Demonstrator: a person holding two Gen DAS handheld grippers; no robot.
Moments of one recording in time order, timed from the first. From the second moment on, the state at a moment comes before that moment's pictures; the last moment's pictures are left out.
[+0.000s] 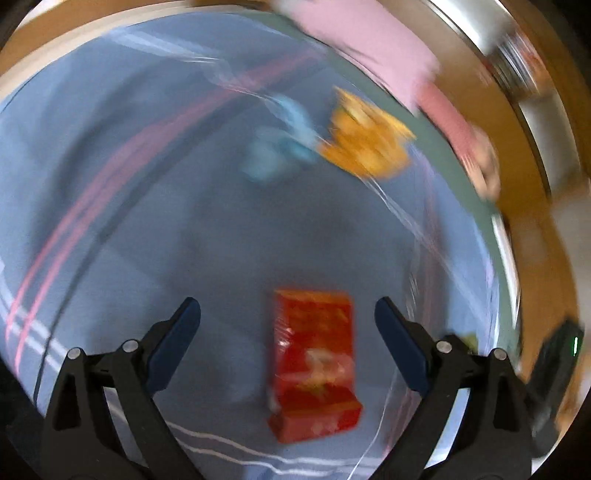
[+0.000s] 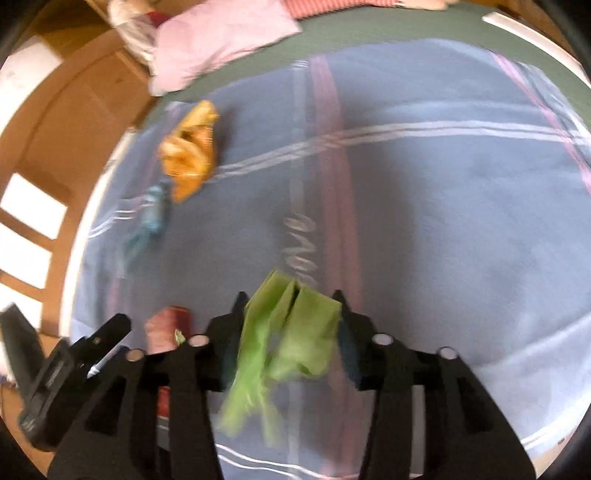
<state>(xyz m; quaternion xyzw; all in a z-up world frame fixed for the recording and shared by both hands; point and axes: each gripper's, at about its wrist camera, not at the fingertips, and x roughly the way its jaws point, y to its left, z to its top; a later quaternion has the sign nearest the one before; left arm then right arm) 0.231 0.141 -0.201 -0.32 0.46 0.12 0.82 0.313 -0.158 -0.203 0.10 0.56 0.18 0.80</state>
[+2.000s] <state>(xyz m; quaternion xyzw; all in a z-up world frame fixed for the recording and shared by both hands) -0.020 -0.024 0.089 0.01 0.11 0.07 0.99 0.000 -0.279 0.022 -0.02 0.25 0.14 0.96</state>
